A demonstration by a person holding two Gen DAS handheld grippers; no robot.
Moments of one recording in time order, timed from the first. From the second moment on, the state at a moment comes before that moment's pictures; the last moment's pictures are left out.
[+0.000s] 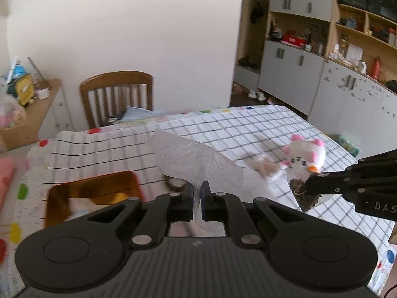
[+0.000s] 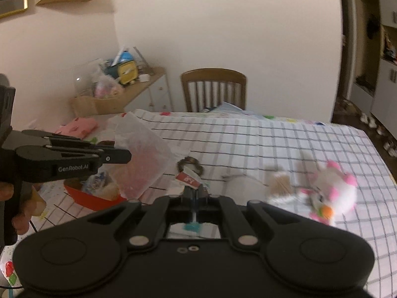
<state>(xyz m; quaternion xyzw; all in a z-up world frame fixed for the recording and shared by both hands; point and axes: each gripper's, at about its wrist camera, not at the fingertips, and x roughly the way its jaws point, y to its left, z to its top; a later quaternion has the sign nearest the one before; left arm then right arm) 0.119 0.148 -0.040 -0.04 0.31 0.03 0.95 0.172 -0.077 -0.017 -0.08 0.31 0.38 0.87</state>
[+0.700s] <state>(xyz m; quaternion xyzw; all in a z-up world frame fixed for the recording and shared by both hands) 0.076 0.264 -0.049 -0.05 0.33 0.12 0.94 0.153 0.052 -0.029 -0.14 0.32 0.45 0.82</state>
